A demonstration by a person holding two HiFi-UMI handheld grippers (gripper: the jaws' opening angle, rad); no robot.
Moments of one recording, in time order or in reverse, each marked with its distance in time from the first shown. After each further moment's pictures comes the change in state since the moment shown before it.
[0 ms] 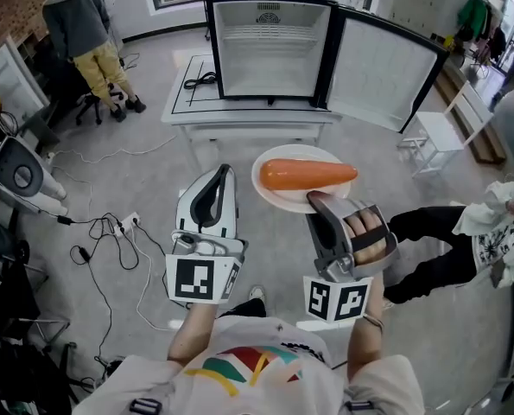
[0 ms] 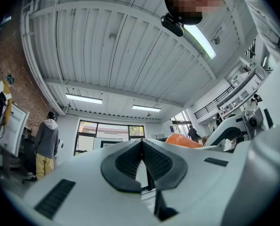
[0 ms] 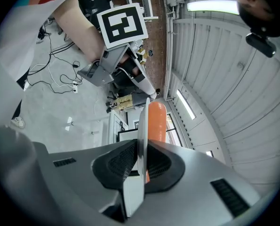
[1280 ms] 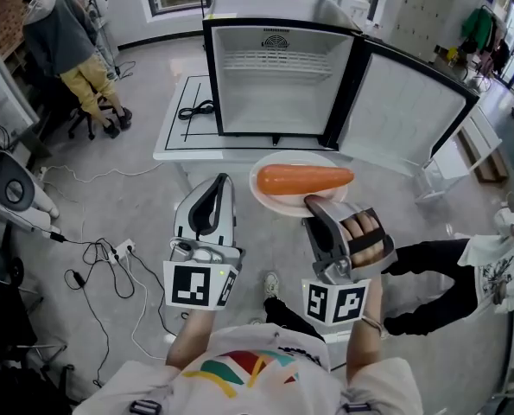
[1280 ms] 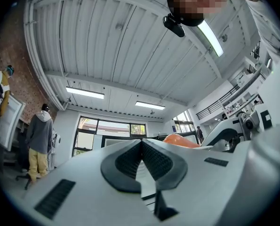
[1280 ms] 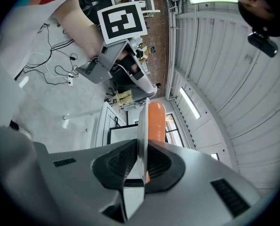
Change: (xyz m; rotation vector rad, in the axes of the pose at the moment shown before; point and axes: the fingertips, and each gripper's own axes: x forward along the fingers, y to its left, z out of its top) left arm 0.142 0.091 -0.065 -0.032 0.006 0.002; right arm 0.181 -0.024 -0.042 -0.024 -0.005 0.011
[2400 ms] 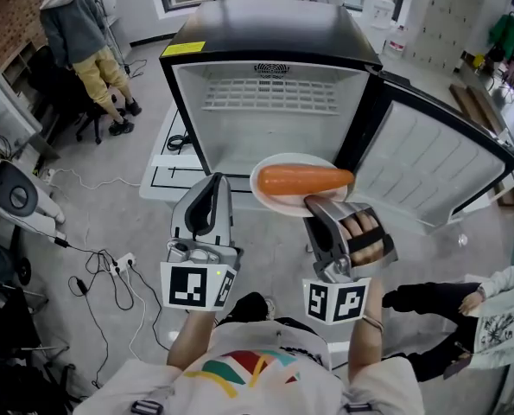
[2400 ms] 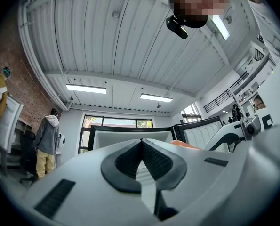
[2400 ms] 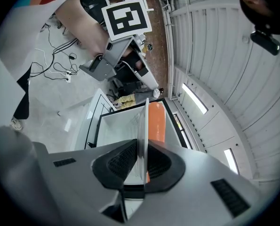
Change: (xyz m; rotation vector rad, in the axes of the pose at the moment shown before) left arm 0.192 0.030 -0.069 0.042 0.048 0.090; right arm 0.175 -0.024 -0.129 0.043 -0.079 0.059
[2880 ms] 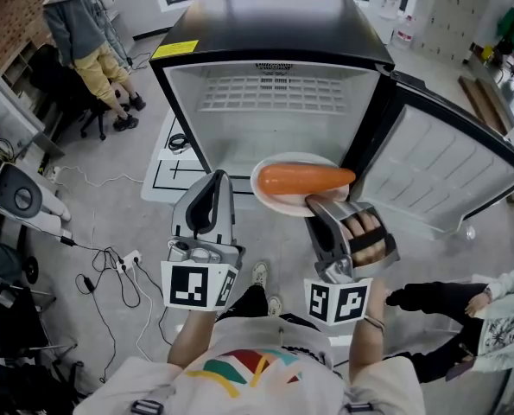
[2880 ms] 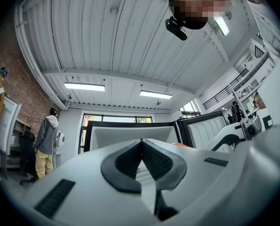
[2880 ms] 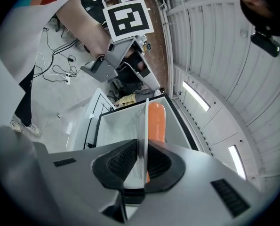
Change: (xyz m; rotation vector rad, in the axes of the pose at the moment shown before) left arm 0.030 0.009 -0.021 0.014 0.030 -0.004; right arm 0.033 0.009 -0.015 0.035 -0.011 0.025
